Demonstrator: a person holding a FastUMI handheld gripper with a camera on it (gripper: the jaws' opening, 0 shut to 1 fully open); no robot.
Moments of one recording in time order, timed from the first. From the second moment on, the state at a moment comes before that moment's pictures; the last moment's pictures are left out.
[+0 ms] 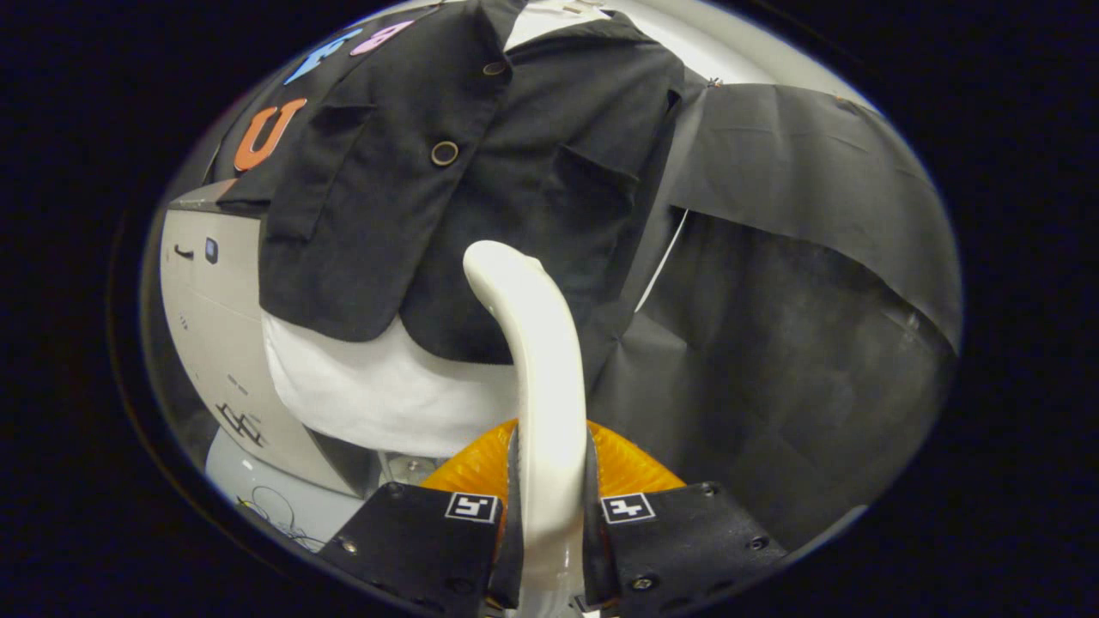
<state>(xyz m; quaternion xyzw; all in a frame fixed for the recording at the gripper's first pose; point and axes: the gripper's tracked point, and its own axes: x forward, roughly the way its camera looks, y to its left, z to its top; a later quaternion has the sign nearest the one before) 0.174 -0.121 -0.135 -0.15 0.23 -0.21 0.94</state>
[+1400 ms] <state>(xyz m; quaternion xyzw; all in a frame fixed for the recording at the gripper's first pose) 0.078 -0.083 -0.113 -0.10 0.24 -0.20 0.95</state>
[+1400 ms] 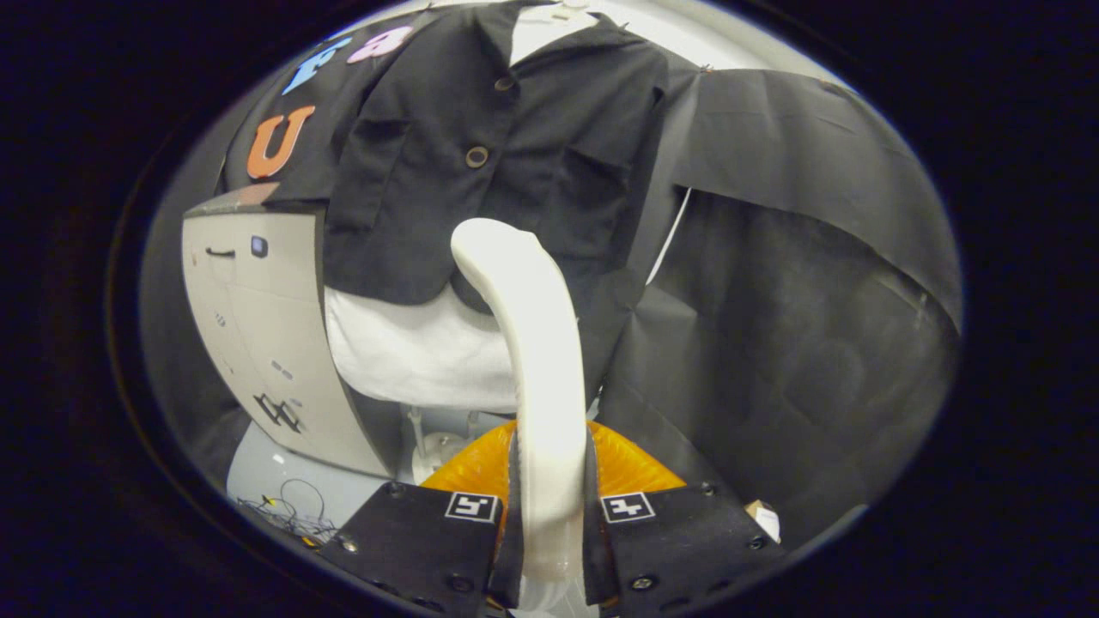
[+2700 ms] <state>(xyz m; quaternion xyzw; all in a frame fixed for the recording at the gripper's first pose) -0.200 -0.101 0.063 -0.07 0.06 -0.06 0.99</state>
